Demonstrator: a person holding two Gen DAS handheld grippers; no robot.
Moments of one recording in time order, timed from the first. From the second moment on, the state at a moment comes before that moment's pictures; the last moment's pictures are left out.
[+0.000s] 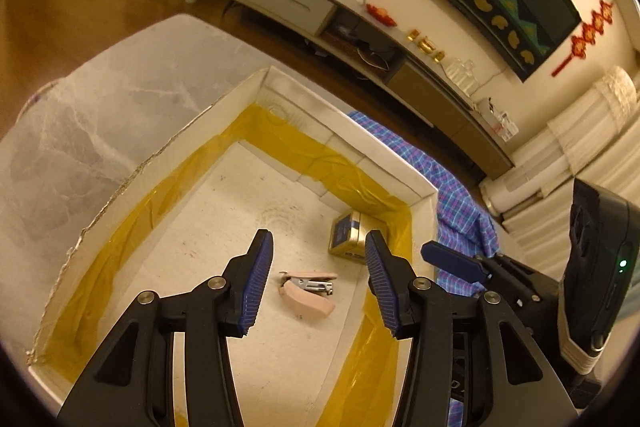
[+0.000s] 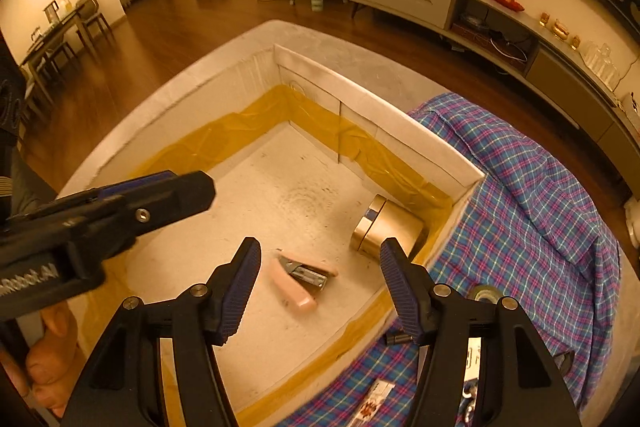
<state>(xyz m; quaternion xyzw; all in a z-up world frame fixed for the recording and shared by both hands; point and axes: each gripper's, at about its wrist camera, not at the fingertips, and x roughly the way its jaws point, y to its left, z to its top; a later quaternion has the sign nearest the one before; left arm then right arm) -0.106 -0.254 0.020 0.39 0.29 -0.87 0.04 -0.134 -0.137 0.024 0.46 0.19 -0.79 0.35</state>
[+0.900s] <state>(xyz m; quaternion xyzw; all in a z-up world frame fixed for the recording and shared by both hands) -0.012 -0.105 0.089 0.34 0.07 -0.93 -0.12 -0.039 0.014 0.058 0.38 0.08 -0.84 0.37</state>
